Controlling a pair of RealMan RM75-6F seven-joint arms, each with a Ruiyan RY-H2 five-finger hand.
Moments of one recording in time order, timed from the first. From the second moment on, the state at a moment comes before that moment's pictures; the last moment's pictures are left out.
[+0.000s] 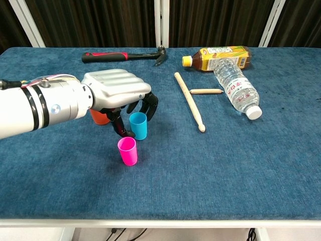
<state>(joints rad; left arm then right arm) -0.97 -1.63 -0.04 -1.58 1.03 0.91 0.65 -0.02 -1.17 0.09 -1.38 -1.48 1.57 0.28</state>
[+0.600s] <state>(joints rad) -0.95 -1.62 -0.07 -1.60 1.02 0.91 0.61 -0.02 -1.17 0.09 -1.38 -1.48 1.57 0.28</state>
